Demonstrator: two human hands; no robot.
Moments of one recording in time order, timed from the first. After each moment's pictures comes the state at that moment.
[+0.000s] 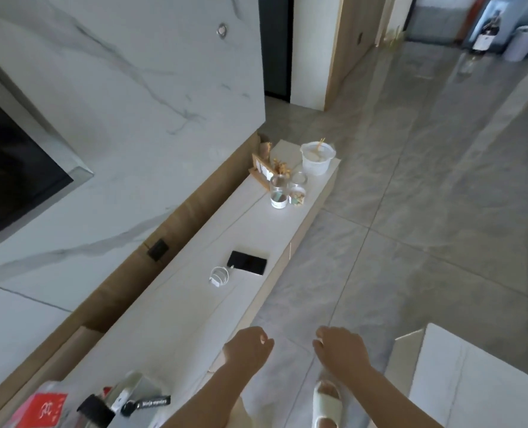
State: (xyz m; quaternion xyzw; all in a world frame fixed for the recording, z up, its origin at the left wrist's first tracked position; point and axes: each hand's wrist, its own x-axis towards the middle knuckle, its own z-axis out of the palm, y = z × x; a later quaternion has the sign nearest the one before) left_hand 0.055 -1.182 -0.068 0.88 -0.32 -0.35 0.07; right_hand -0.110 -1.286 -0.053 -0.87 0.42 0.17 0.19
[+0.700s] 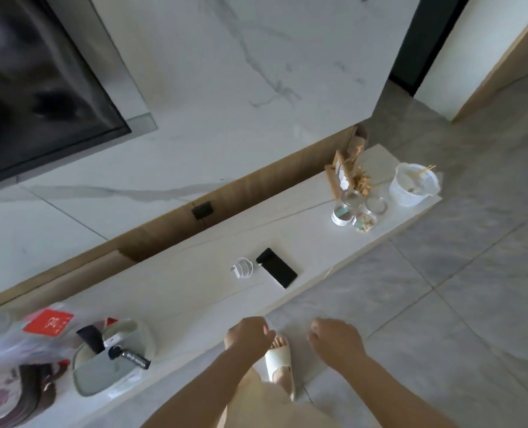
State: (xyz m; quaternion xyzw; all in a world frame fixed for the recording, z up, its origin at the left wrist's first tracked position) left_hand 0.109 -1.290 -0.082 0.92 -0.13 -0.37 0.10; right_hand 0.018 -1.447 -0.058 -0.92 0.21 0.26 0.18
